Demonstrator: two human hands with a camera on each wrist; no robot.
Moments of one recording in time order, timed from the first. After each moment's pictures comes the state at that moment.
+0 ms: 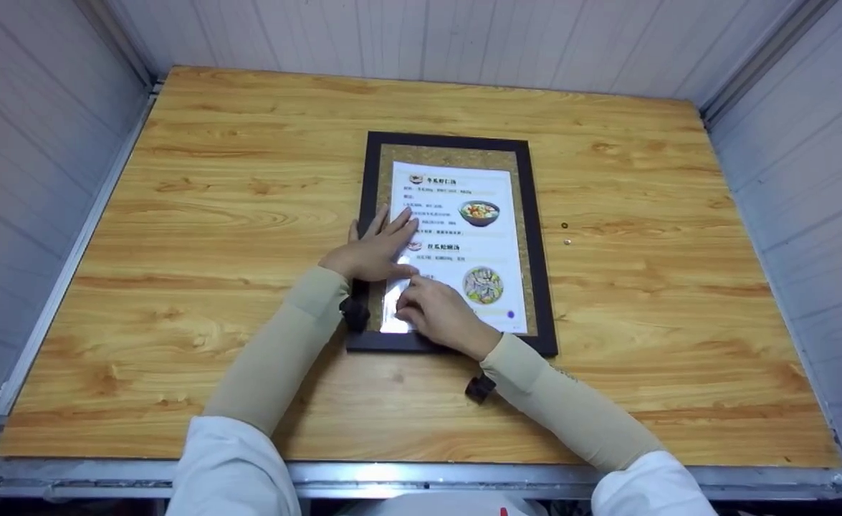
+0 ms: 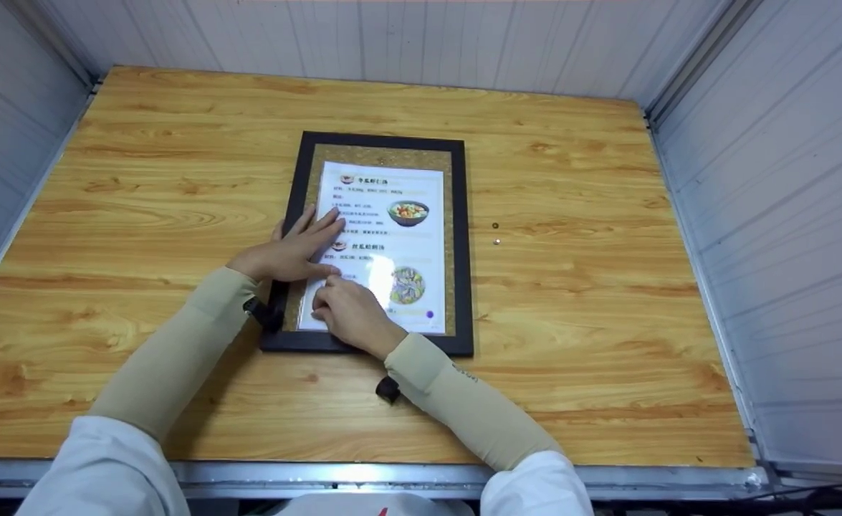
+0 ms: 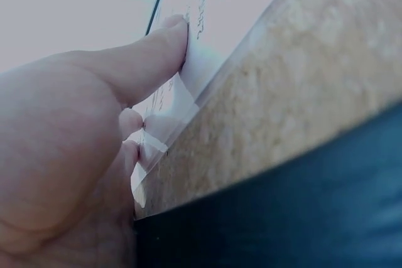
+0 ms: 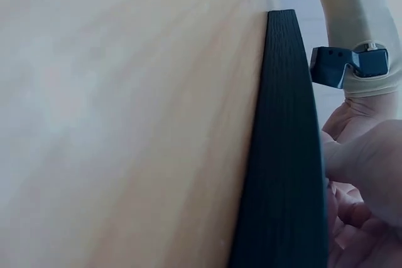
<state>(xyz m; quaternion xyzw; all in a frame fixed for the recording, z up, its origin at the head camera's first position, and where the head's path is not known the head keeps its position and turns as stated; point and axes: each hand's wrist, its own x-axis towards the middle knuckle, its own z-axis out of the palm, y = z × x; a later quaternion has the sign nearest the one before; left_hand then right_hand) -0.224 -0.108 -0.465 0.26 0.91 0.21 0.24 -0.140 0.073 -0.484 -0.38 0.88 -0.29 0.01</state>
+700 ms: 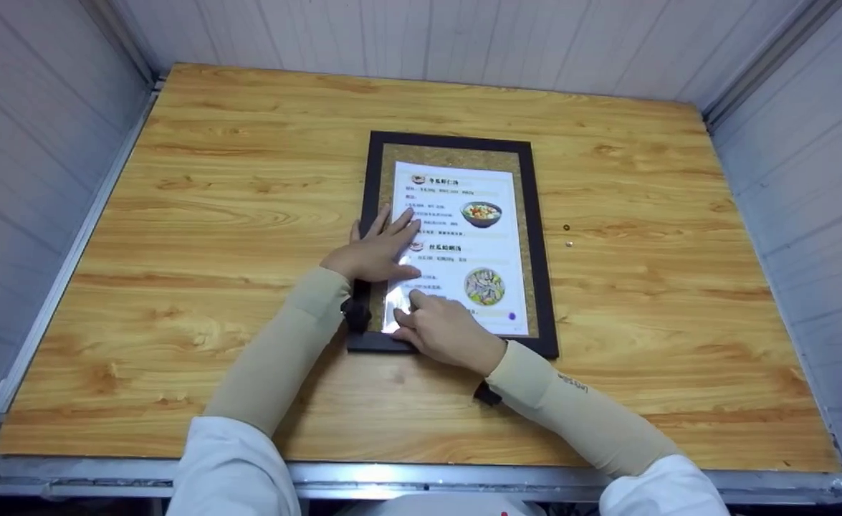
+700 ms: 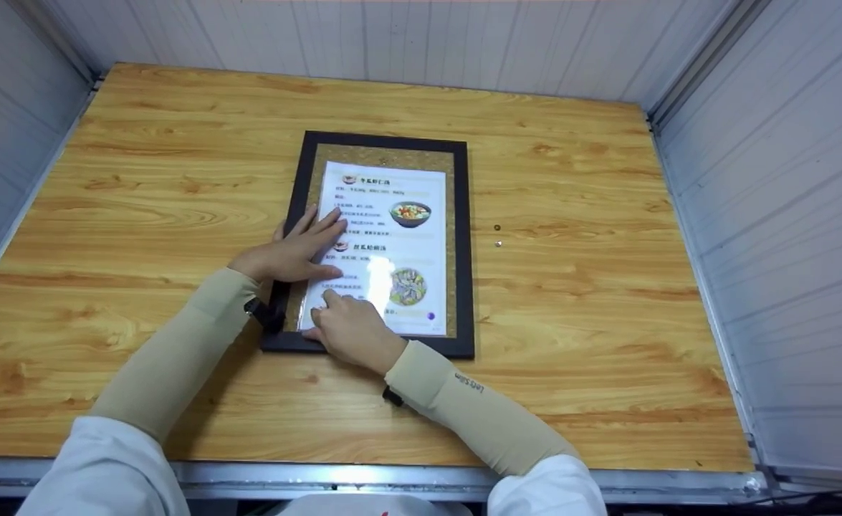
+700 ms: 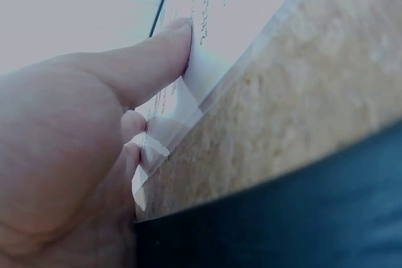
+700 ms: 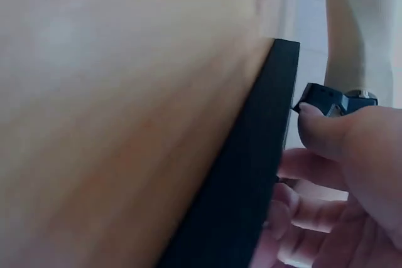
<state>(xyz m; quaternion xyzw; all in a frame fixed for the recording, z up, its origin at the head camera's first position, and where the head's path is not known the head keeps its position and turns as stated) -0.222 -0.109 -0.464 0.25 0.91 0.21 0.24 -0.120 0.075 -0.471 -0.46 0.88 -0.10 -0.04</state>
